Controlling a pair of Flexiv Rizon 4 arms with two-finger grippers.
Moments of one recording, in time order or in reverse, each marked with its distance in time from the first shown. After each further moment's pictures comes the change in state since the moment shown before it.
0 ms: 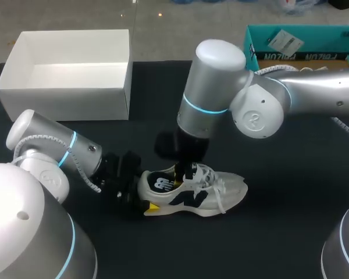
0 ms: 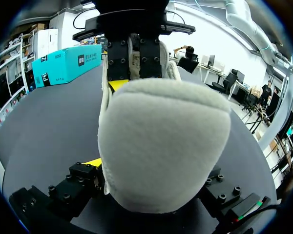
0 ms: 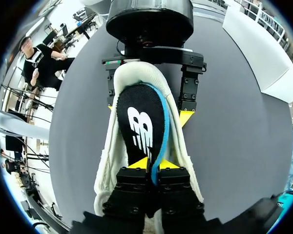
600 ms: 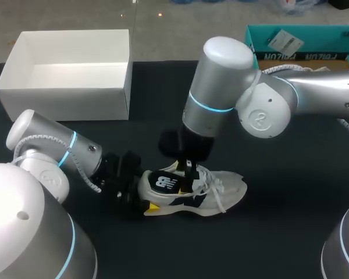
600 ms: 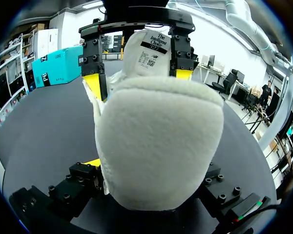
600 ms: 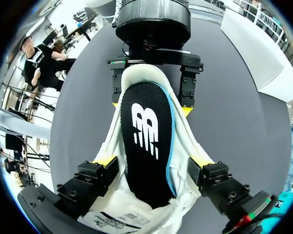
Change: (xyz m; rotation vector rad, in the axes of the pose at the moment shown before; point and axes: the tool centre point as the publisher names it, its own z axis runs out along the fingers) left arm 0.000 0.000 0.000 0.000 0.000 0.000; right arm 0.003 -0.007 -0.005 -0.008 0.007 -0.008
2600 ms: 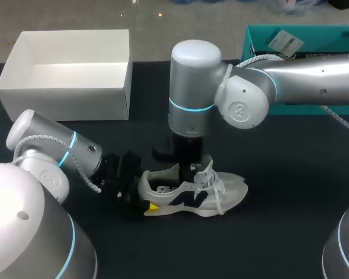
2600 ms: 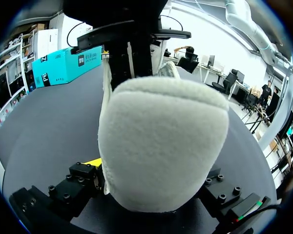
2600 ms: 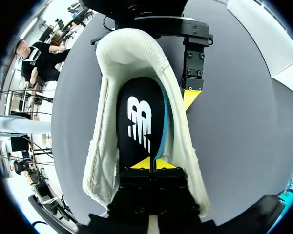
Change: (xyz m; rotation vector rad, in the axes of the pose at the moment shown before) left arm 0.000 0.000 0.000 0.001 0.000 0.001; right arm -0.002 -0.013 0.014 0.172 0.052 0.036
